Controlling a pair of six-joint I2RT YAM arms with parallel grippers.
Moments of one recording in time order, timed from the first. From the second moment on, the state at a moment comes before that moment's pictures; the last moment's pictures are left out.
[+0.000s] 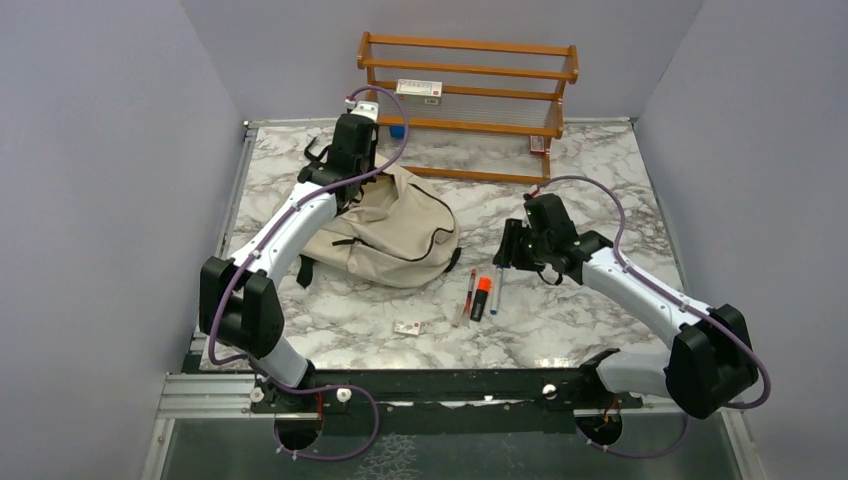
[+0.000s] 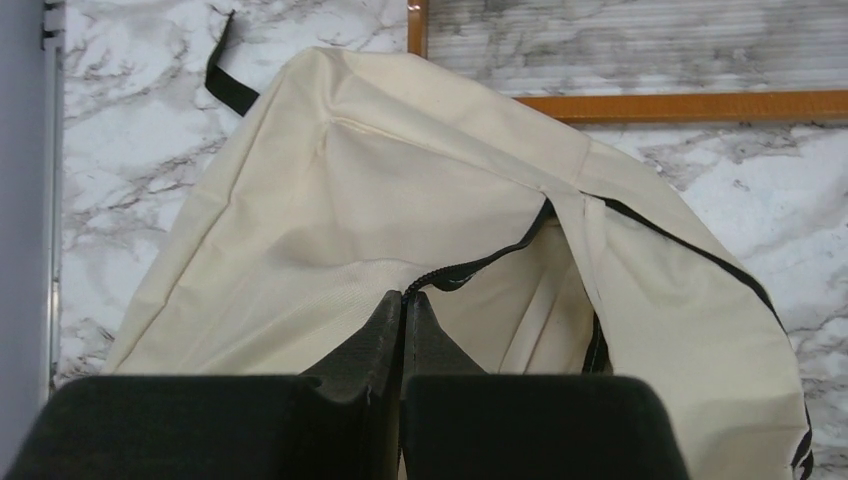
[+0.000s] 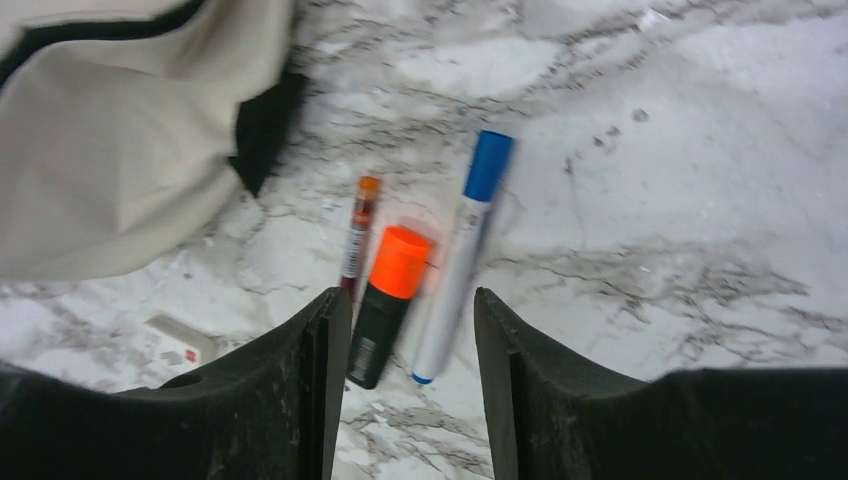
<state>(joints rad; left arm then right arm) -0.39 1.60 1.42 -0.40 -0.33 -0.08 0.49 1.25 0.83 -0.42 -0.05 0.51</state>
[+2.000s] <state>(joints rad) -0.40 1.43 0.96 -0.12 -0.05 -0.31 0.49 1.43 1.09 -0.23 -0.28 0.56</state>
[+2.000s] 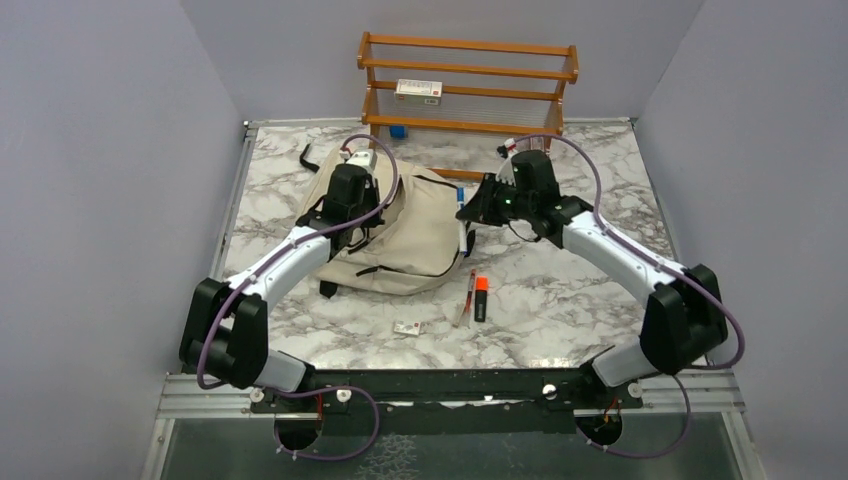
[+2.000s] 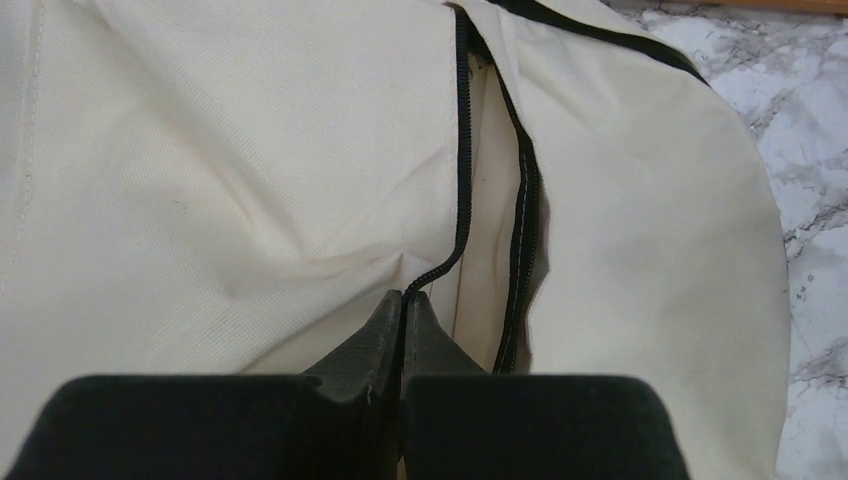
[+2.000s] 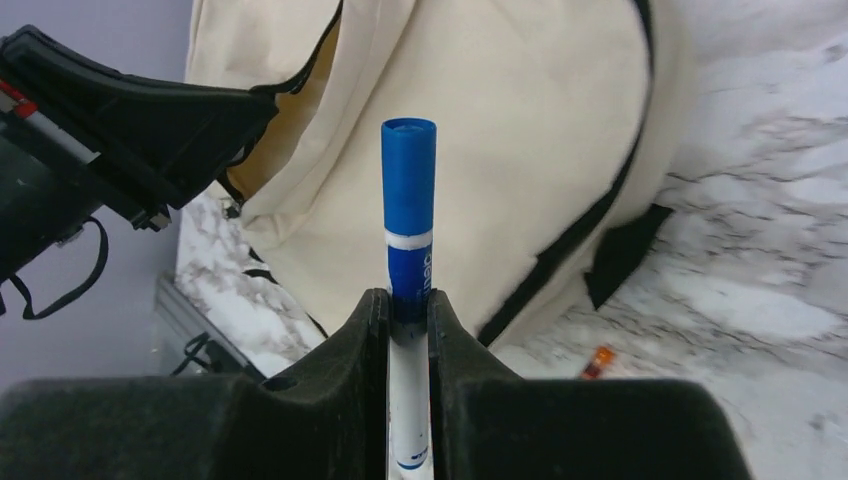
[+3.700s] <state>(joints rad) -0.42 1.36 0.96 -0.08 -0.22 -0.38 0.76 2.05 1.53 -0.07 0.05 1.25</state>
